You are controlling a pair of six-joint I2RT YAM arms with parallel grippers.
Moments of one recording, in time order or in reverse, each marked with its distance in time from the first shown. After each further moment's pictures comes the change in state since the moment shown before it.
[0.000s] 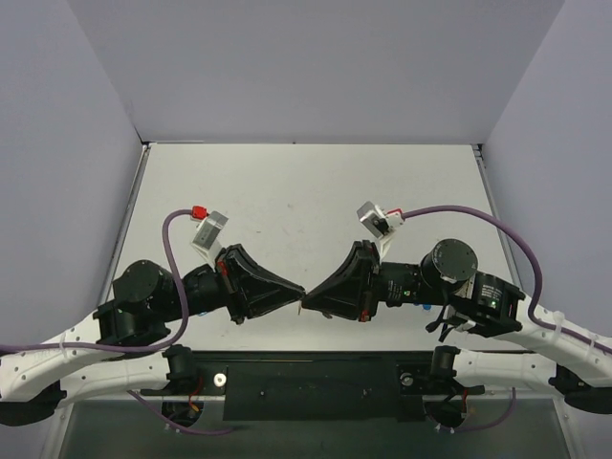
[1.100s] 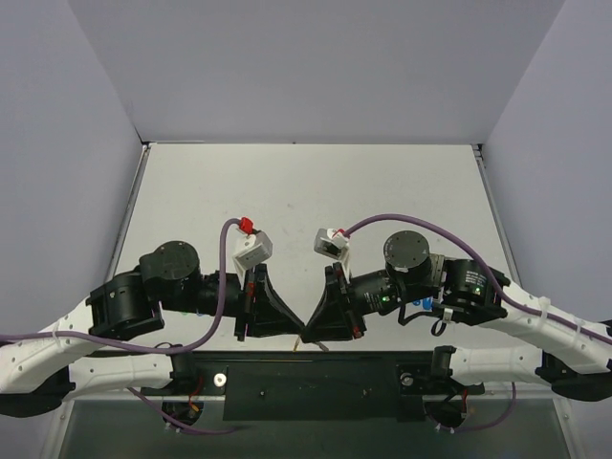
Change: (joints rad) left arm -0.005 0.160 0.294 -0.589 0.273 0.260; right arm 0.026 0.146 0.179 -0.411 -0.220 -0.109
